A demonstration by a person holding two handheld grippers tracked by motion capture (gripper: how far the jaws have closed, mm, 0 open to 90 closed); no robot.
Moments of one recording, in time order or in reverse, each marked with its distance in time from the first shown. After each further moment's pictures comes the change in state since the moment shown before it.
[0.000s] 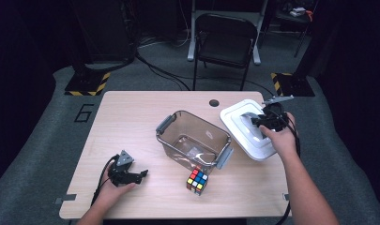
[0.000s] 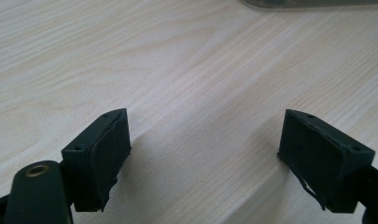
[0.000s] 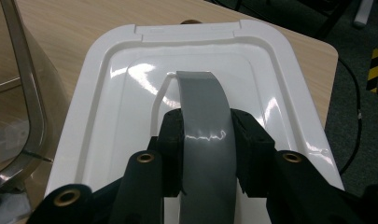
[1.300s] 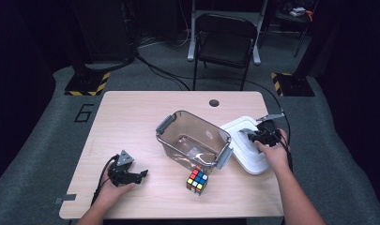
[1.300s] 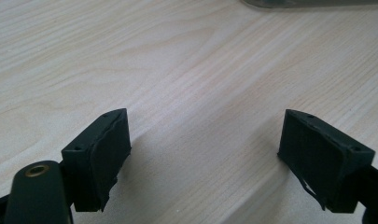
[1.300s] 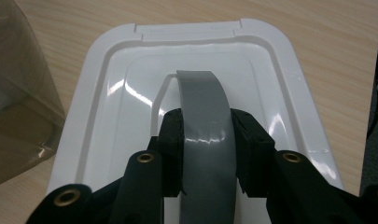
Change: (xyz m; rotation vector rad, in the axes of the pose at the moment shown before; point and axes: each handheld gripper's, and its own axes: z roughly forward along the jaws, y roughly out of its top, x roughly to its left) left arm 0.000 0.000 0.000 -0.001 0.000 -0.002; right arm 0.006 -0.054 0.043 0.069 0.001 0.034
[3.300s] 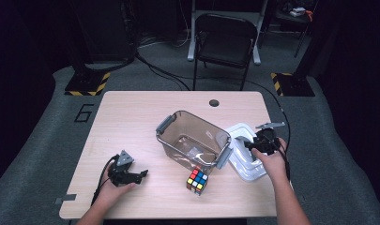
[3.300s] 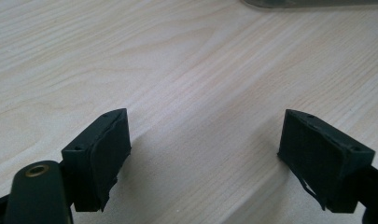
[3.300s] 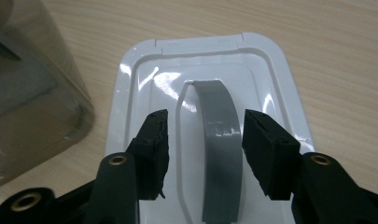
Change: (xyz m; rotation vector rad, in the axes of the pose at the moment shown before) left arm 0.000 0.000 0.000 -0.001 0.000 0.000; right arm 0.015 -0.023 -0.004 -0.026 0.037 0.049
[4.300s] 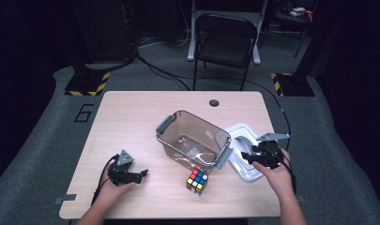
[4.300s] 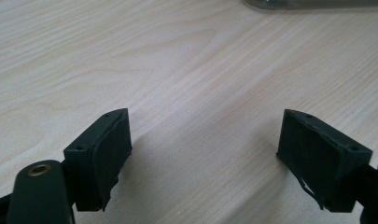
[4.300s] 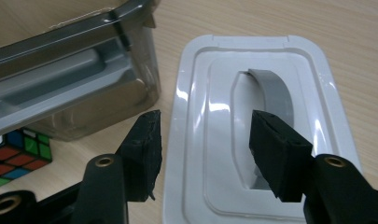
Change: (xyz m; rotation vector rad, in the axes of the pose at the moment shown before) left arm 0.000 0.001 0.000 0.002 0.007 -0.005; right arm 0.032 -0.023 -0.043 -0.043 0.091 -0.085
